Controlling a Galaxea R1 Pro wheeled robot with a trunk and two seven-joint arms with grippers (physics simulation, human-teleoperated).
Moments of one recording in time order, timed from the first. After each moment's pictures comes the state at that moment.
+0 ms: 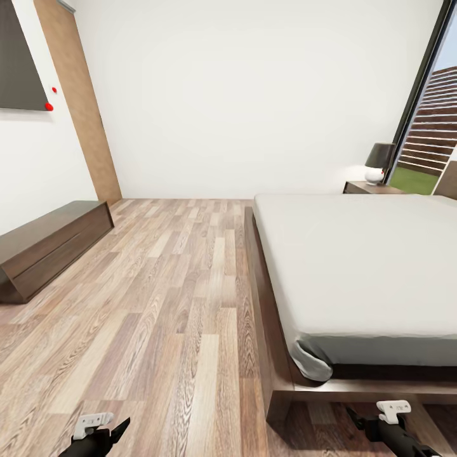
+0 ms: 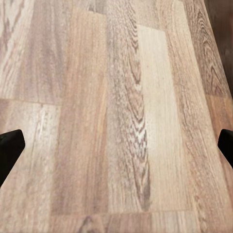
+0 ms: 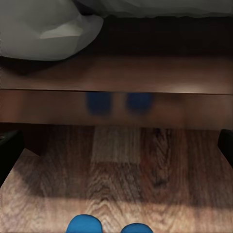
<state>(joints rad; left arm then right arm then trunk) -0.21 0.17 0.43 -0.61 -0.01 -0.05 -0.64 -0.46 -0.36 0.11 -0.14 -0.33 -0.39 0.45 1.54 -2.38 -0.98</state>
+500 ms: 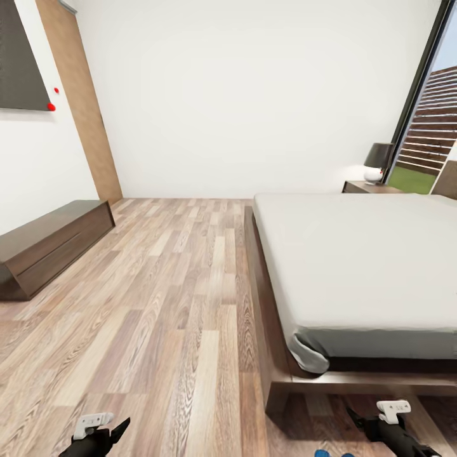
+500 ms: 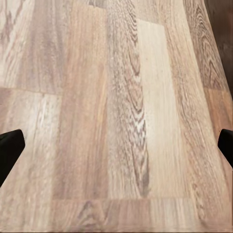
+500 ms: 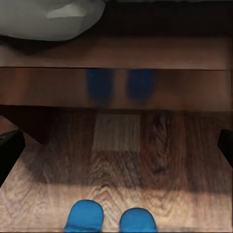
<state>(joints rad) -0.21 0.17 0.43 -0.61 -0.01 -0.05 -0.64 -0.46 -0.36 0.11 -0.14 -0.33 -0.39 0.45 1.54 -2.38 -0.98</state>
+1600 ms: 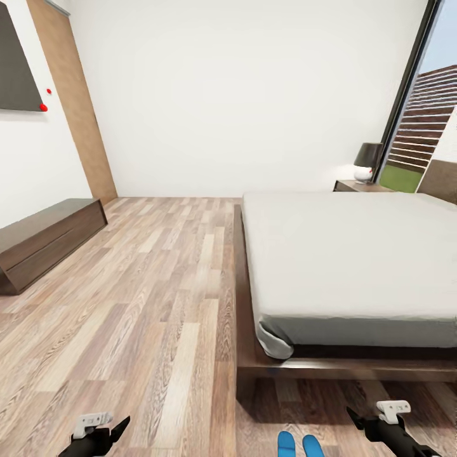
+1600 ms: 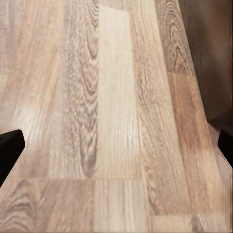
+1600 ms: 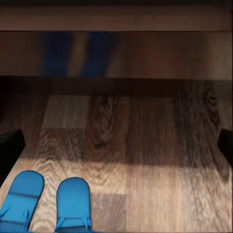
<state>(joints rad) -0.21 0.17 0.43 -0.61 -0.01 -0.08 -0.63 -0.46 -0.36 0.11 -0.14 -0.33 -0.39 0.44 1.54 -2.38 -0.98</state>
